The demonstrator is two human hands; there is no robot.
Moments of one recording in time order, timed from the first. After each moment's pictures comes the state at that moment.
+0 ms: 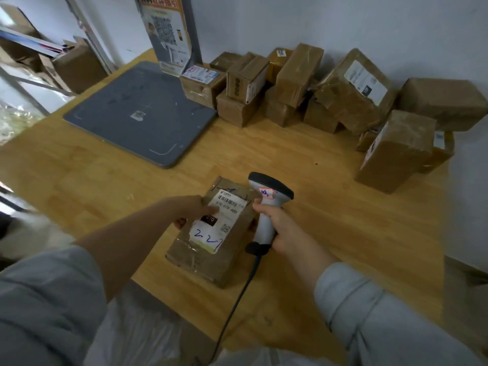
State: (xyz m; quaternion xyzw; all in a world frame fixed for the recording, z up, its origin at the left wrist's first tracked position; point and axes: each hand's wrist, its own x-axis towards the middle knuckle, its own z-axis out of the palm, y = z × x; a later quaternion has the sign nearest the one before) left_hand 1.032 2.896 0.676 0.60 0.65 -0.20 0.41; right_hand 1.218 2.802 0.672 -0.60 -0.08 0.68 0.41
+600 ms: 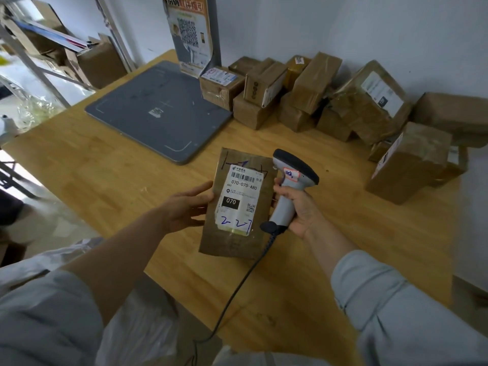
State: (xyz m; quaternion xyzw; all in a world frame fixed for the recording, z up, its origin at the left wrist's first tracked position) left_hand 0.983 2.863 0.674 0.36 0.55 0.22 0.72; right_hand 1.229 2.819 0.684 -0.55 -0.13 0.65 0.51
